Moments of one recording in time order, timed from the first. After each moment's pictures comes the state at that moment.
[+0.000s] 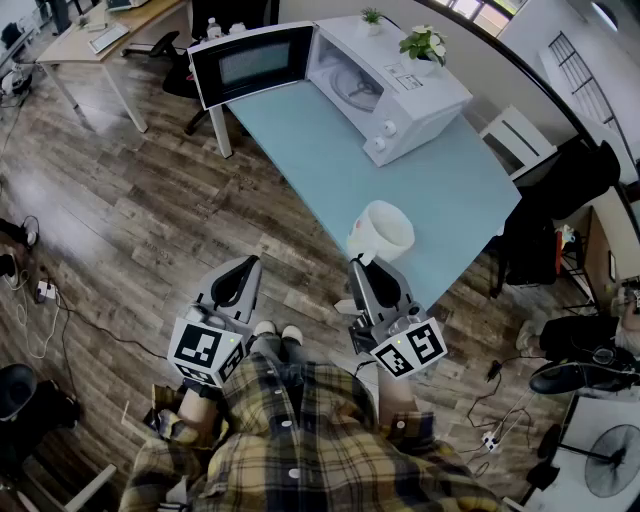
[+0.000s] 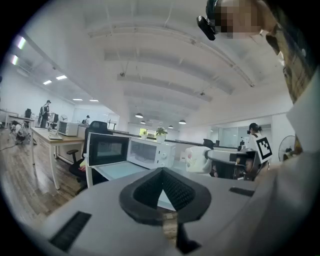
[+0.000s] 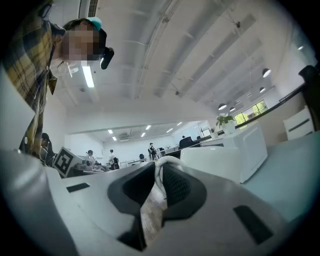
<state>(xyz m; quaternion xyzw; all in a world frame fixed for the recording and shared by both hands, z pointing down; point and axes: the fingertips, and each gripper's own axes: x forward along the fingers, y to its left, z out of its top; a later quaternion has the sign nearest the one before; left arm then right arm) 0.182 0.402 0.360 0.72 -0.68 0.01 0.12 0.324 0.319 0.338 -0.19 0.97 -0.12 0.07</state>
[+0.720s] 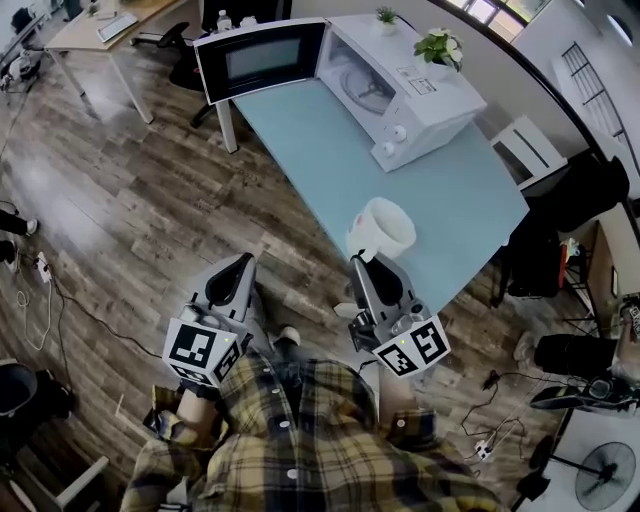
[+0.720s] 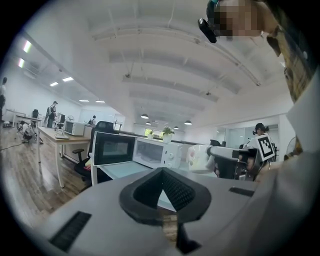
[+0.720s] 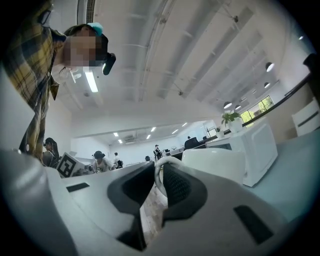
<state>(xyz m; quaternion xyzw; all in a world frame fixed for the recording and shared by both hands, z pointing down) 0.165 0.387 0.370 0.71 -0.70 0.00 0.12 0.310 0.298 0.338 -0.16 0.98 -0.12 0.08</state>
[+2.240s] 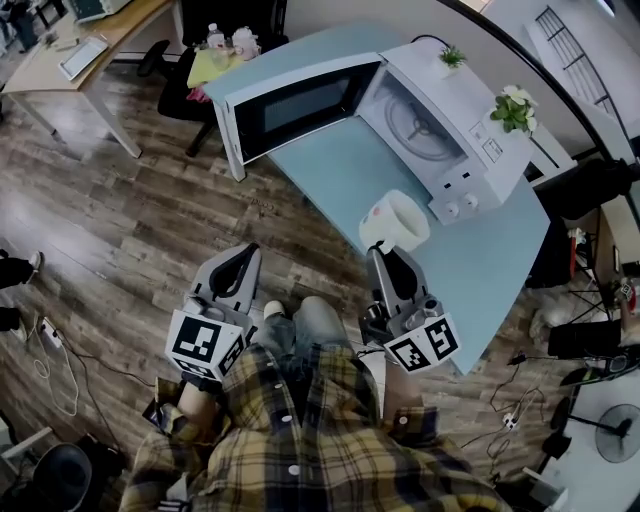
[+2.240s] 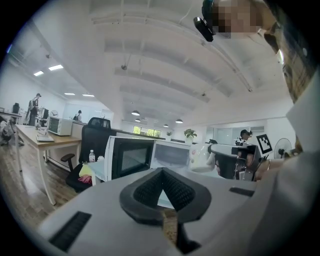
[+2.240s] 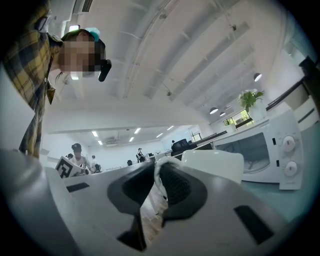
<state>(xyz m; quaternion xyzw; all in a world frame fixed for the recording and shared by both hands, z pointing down) -0.115 0.270 0.373 0.76 -0.63 0.01 0.12 0.054 0.199 0.333 -0.26 0.95 -0.12 0.09</state>
